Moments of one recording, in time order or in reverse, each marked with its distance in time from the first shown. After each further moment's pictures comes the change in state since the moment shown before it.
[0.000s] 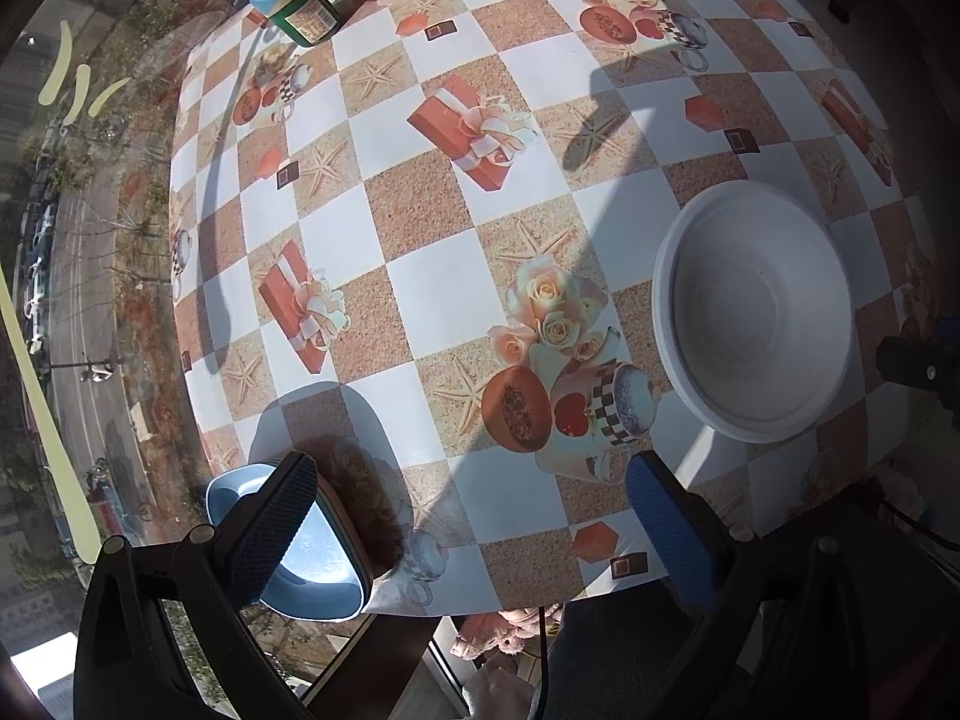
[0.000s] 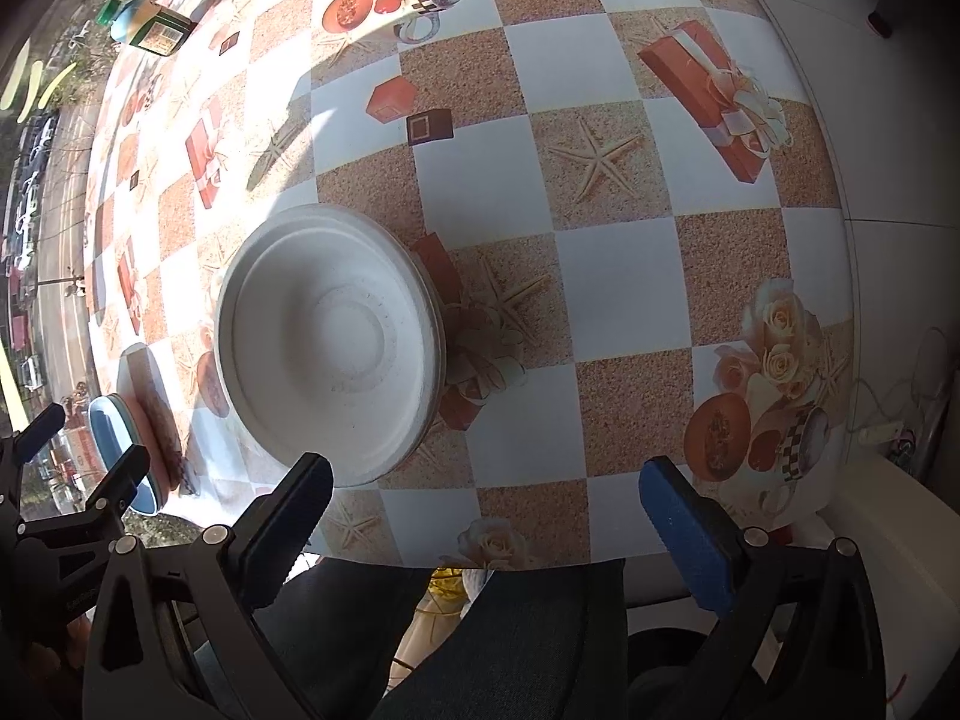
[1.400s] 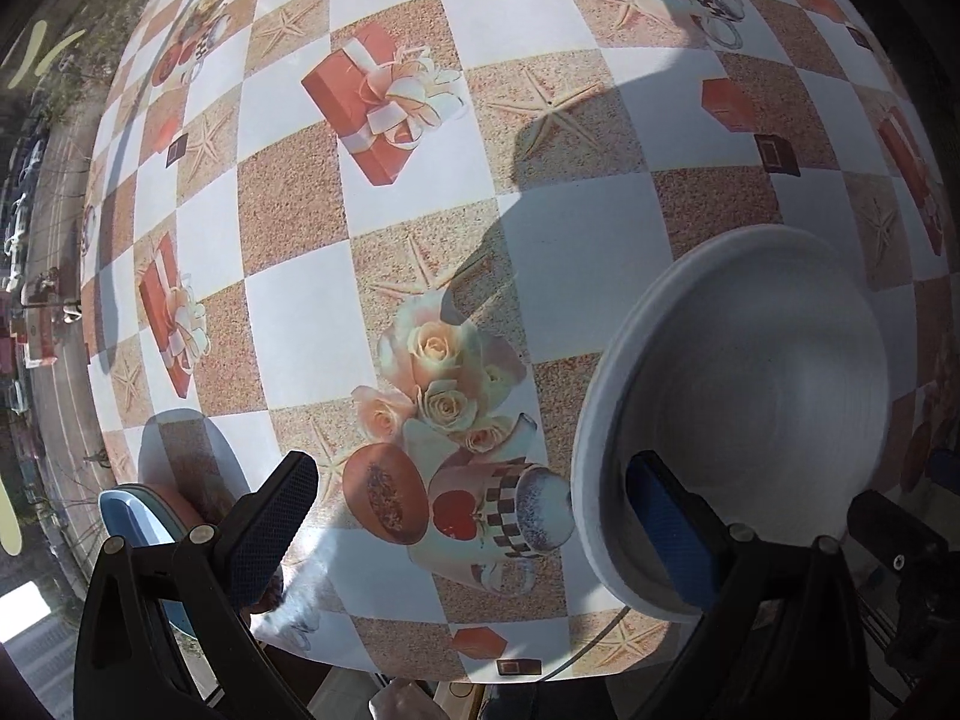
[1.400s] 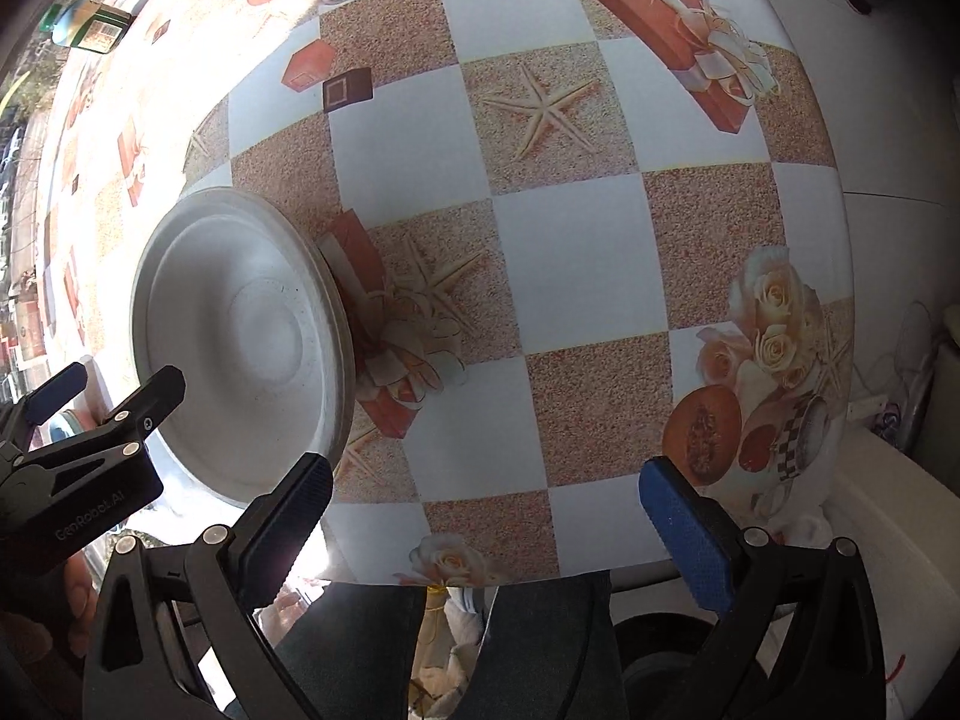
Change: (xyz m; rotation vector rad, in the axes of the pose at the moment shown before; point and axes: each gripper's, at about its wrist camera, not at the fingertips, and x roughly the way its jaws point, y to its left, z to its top) left arm 0.070 -0.047 0.046 -0.113 0.095 -0.079; right arm 0.033 -0.015 0.007 0.046 0.048 -0.066
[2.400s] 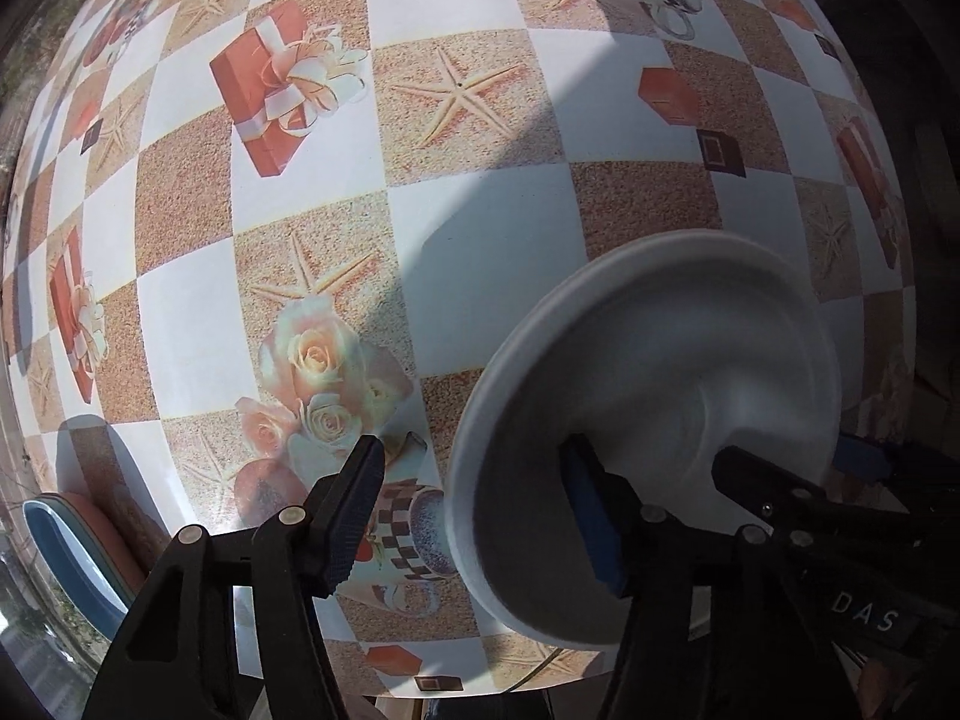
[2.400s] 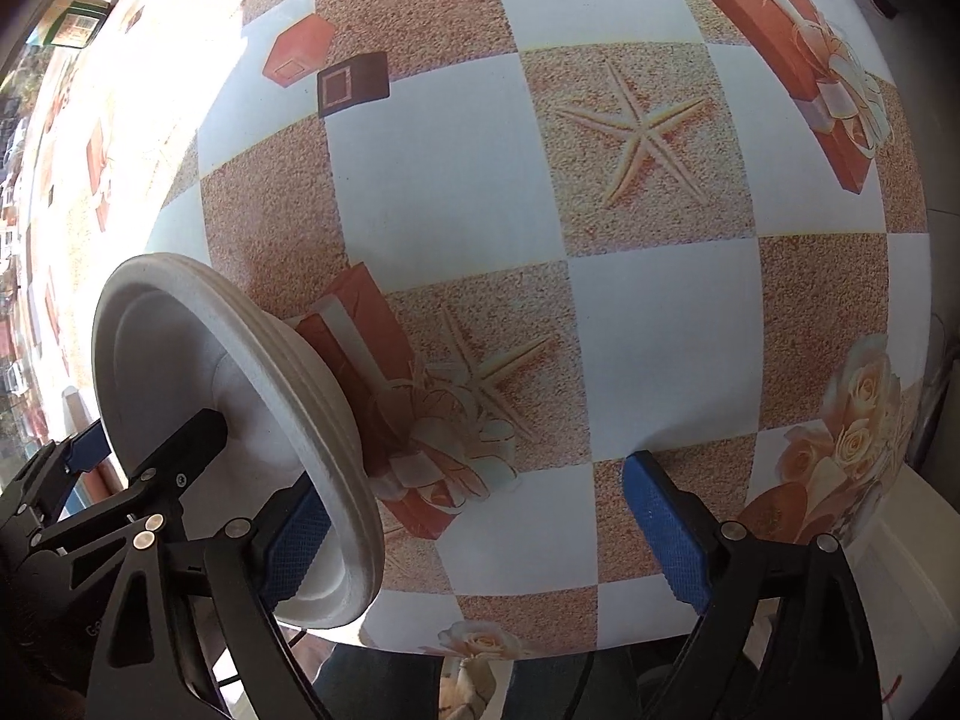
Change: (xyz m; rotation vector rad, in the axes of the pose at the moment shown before) left arm 0.012 -0.011 -0.008 0.007 0.015 -0.199; right arm 0.039 0.018 0.038 -0.013 0.035 0.025
